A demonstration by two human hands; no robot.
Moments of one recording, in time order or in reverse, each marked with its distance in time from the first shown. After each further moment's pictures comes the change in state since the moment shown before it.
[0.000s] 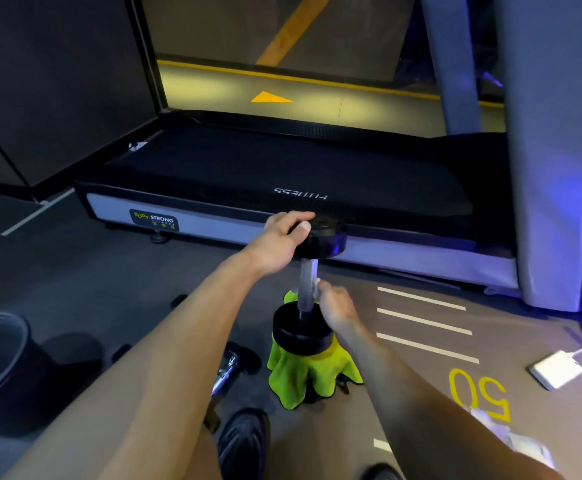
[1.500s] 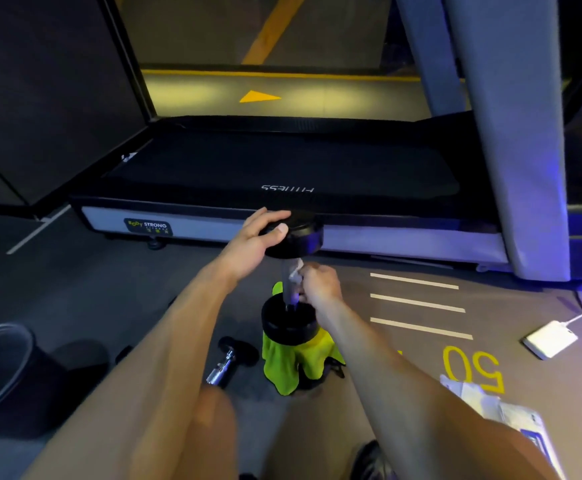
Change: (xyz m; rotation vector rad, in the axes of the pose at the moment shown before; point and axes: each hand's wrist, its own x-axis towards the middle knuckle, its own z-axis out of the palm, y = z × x) left_hand -0.028 0.013 0.015 -0.164 0.046 0.015; right_hand -0.009 -0.001 -0.012 0.414 0.028 0.048
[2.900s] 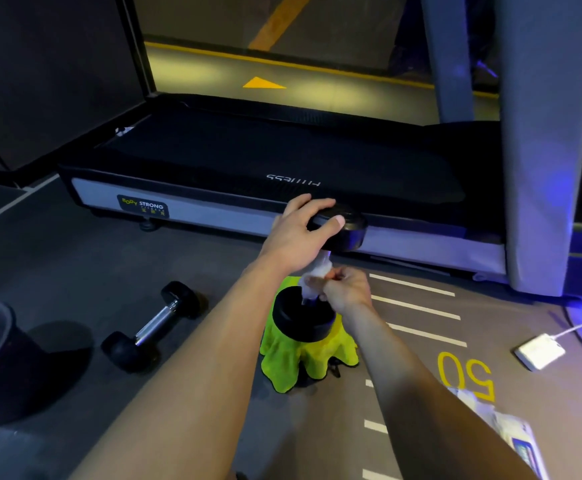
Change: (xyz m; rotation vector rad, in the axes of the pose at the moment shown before) left_hand 0.024 -0.016 0.030 0.140 0.042 0.099; right_hand 0.011 0.018 -0.006 -0.213 0.118 -0.061
